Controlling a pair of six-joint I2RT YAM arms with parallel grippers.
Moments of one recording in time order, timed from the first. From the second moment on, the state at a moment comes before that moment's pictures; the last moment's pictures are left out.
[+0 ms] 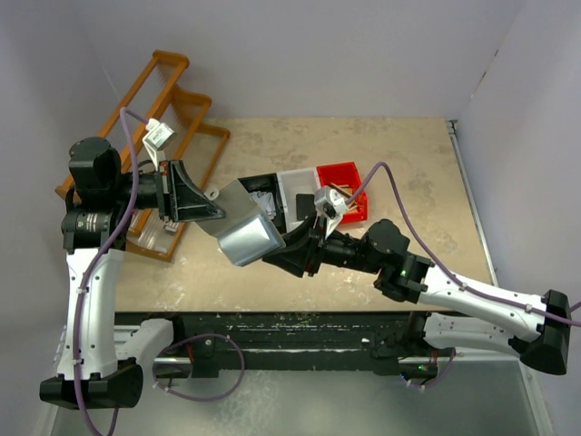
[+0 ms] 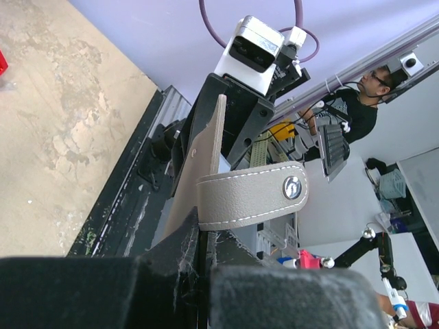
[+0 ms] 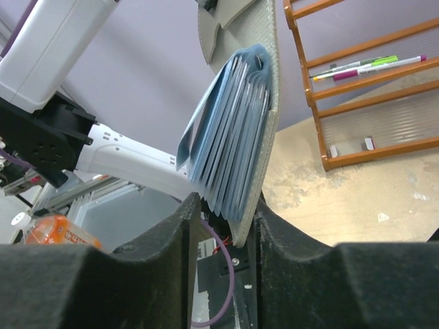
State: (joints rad) left arm 0.04 0.98 1.33 -0.56 1.49 -0.63; right arm 1.11 0.98 0.81 0.34 -0.26 0.46
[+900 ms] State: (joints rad) left arm 0.04 0.96 1.33 -0.55 1.49 -0.64; right arm 1.11 1.07 0.82 0.42 -0.16 0.54
